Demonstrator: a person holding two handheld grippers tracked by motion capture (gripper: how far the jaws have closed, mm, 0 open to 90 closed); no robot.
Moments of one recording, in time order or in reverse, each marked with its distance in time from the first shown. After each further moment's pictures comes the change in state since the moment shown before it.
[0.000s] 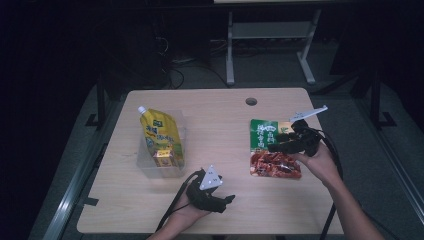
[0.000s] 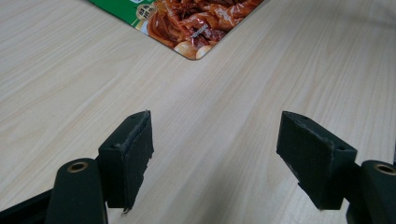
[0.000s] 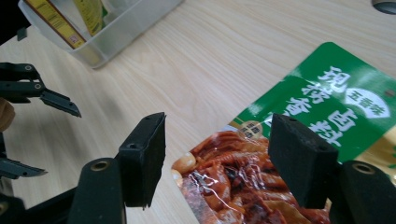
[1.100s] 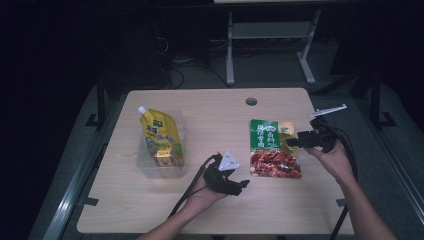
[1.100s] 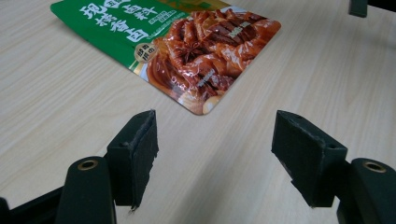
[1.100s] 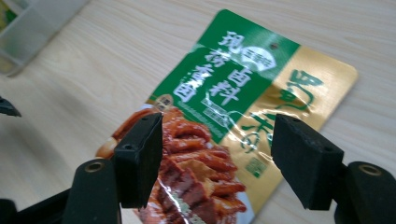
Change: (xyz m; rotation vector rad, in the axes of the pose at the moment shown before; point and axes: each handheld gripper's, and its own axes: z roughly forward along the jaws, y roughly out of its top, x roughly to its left) left arm 0.012 0.045 0.039 -0.002 -0.018 -0.002; right arm -0.051 -0.020 -0.020 0.026 -0.174 0.165
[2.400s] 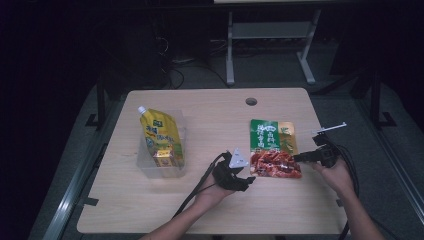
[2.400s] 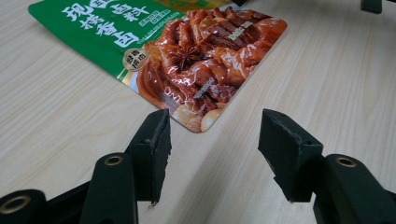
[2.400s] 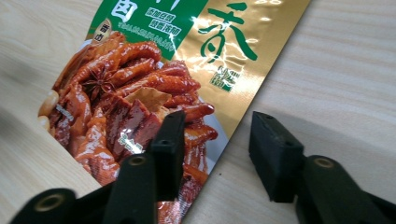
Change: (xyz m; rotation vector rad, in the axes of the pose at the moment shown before) left arm -0.001 0.006 0.023 0.013 -0.003 0.015; right arm -0.027 -0.053 0.027 0.137 -0.011 0.189
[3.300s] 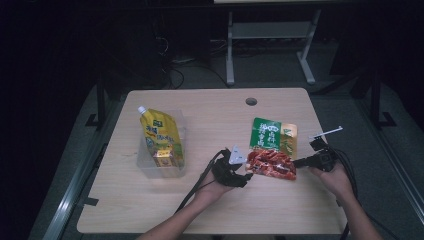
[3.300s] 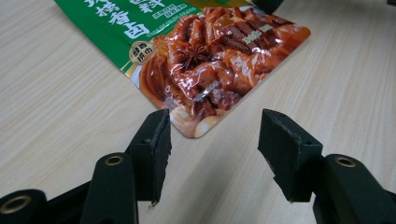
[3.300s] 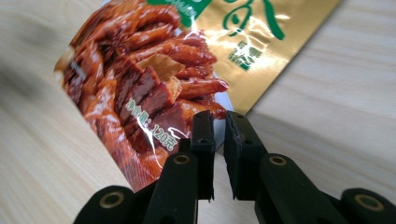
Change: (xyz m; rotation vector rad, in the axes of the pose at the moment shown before) left arm 0.011 0.001 0.007 0.018 0.027 -0.018; right arm 0.010 -0.010 0.006 0.059 0.050 -0.015
